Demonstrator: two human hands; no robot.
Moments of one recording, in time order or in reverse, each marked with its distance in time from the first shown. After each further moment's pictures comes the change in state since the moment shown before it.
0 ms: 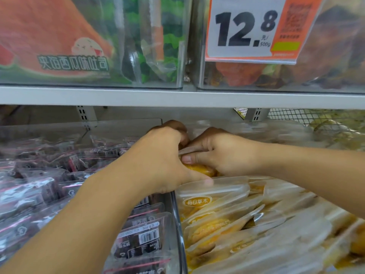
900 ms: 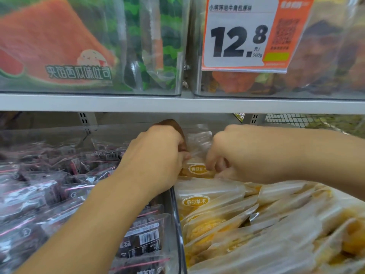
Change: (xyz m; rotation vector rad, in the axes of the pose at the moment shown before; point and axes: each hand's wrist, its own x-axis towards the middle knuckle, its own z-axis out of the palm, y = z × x) left_hand -0.001 -0.003 0.005 0.121 0.240 0.026; right_hand -0.046 -0.048 -0.028 -0.810 -0.089 0.054
